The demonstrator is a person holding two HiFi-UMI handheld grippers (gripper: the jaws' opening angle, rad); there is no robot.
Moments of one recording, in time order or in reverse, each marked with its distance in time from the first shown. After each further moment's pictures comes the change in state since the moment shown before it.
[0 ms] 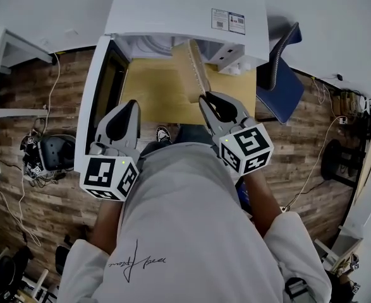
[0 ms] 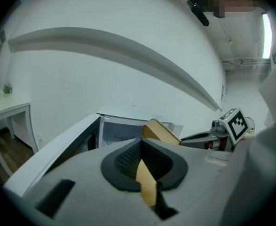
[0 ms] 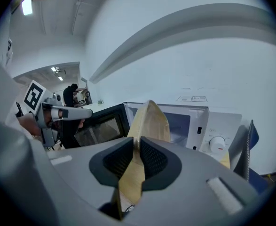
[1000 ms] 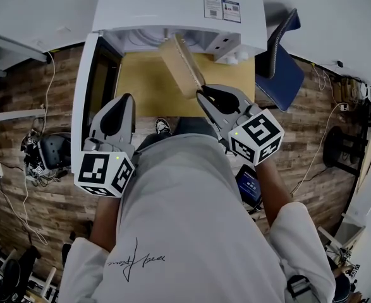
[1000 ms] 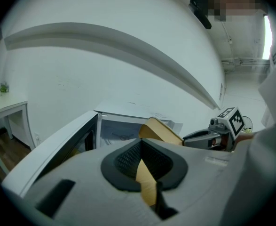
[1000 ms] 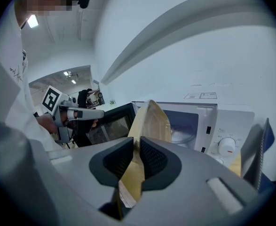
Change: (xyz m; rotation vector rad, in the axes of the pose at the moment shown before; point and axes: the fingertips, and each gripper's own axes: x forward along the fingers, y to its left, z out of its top) left arm 0.016 0.002 -0.005 -0.002 0.037 -0.022; right arm -0.002 -0.002 -0.004 -0.006 0.014 0.170
